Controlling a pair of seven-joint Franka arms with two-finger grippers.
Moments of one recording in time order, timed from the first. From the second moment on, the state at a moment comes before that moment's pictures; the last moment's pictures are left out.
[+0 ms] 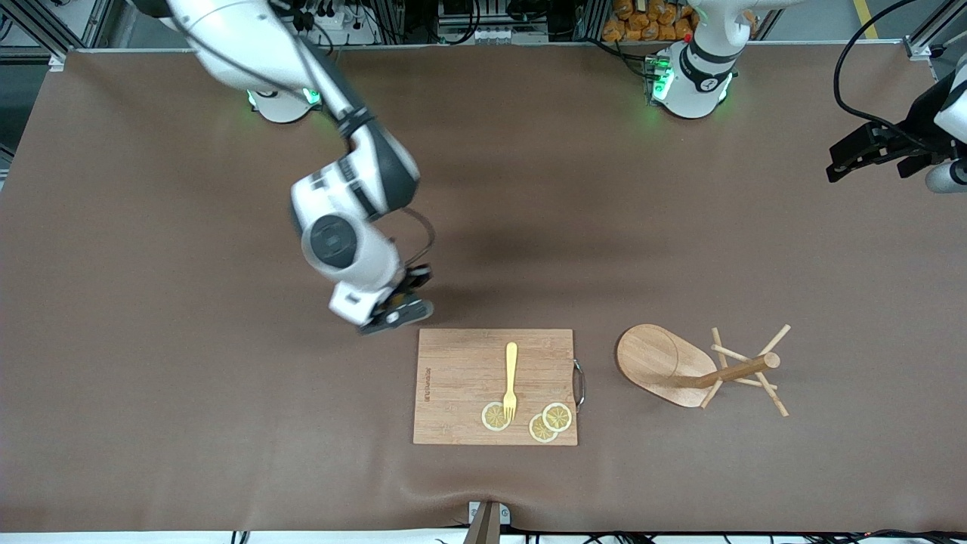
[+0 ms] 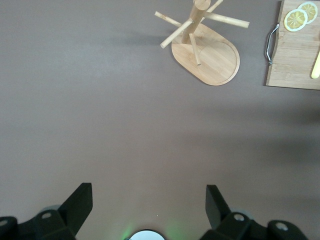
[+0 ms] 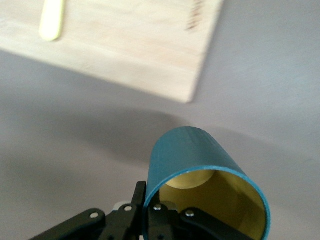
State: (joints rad) left arm 0.04 -0.02 -0.10 -1.51 0.00 1.44 -0.12; right arm 0.62 0.58 -0.02 -1.53 0.18 2.04 0.24
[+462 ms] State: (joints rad) left arm 0.05 -0.01 -0.09 -1.52 0.00 1.44 -0.12; right arm 0.82 0.58 -0.02 -1.54 0.18 2.04 0.37
